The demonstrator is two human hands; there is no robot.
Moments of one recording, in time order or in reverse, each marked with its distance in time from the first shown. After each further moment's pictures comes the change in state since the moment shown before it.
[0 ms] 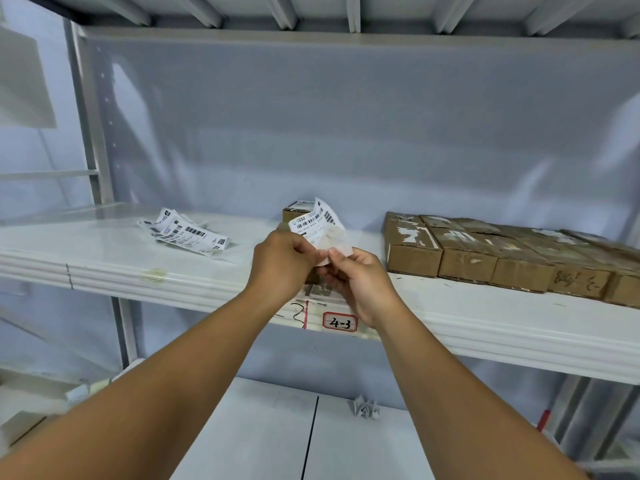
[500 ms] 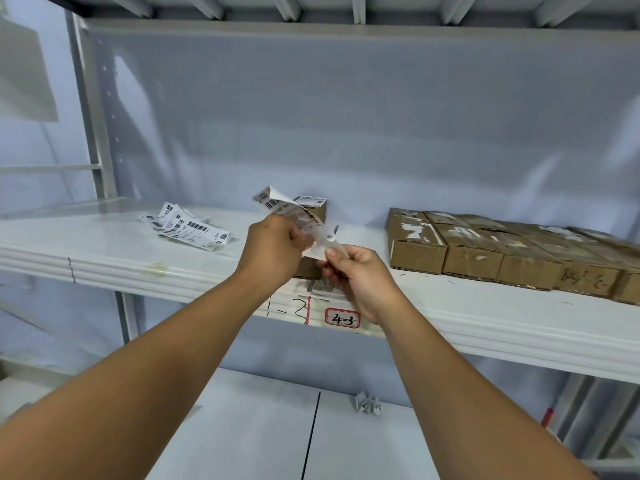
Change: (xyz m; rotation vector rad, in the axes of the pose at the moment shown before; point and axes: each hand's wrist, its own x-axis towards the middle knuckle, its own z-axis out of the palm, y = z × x) left_hand 0.014 -0.001 -0.013 0.200 0.045 0.007; right_hand 0.001 0.001 0.000 -0.171 -0.038 0.013
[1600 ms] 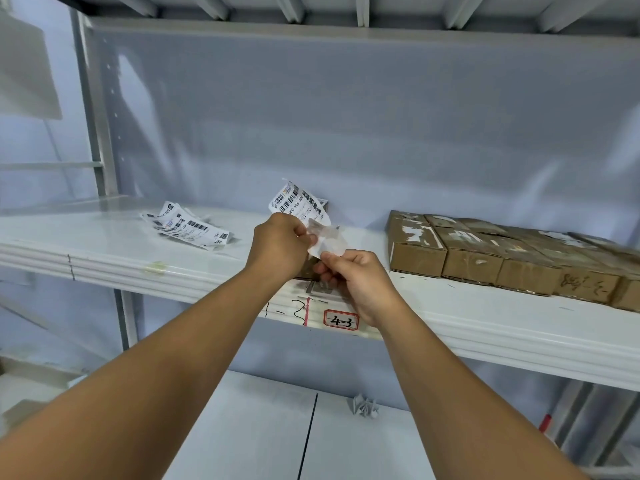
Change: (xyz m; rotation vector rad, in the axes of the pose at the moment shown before) left_hand 0.003 0.008 0.008 -0.087 -0.019 -0.106; right_hand -0.003 -0.003 0.001 -0.103 0.031 -0.004
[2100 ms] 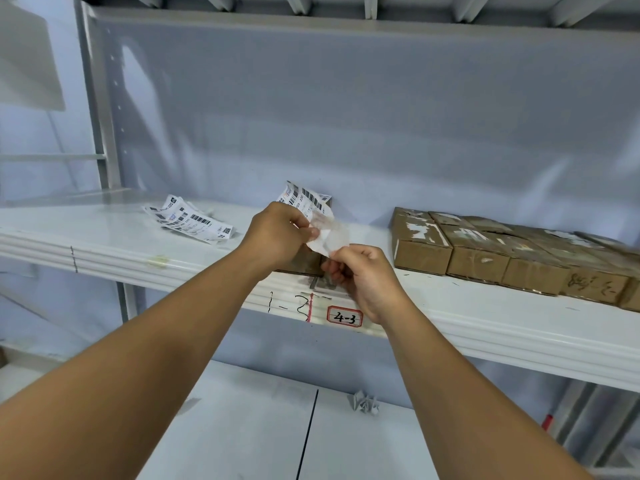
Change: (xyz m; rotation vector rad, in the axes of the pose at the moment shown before) left_hand 0.009 -0.004 -0.013 -0.056 -0.122 -0.003; right_hand 0.001 0.000 0.000 0.076 -0.008 -0.006
